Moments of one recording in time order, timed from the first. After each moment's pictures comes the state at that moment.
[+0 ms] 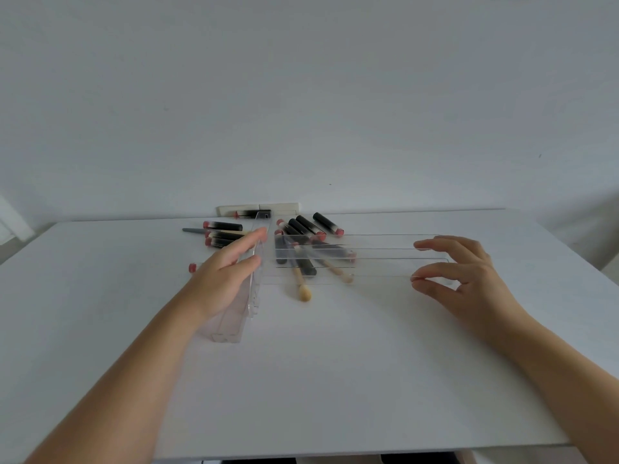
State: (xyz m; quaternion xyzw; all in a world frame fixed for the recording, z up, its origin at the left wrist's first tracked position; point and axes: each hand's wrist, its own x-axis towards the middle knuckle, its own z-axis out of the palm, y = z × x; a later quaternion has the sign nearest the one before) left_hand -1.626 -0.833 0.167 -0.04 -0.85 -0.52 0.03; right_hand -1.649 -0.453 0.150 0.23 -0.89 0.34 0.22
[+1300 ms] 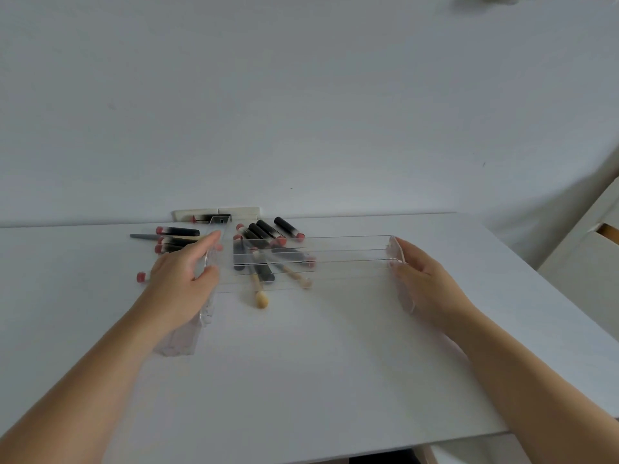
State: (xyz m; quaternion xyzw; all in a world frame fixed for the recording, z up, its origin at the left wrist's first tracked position) left_hand -1.632 -0.817 0.161 0.01 -0.92 -0.38 0.13; right_hand -1.661 -0.447 0.152 0.07 -0.82 0.57 0.02
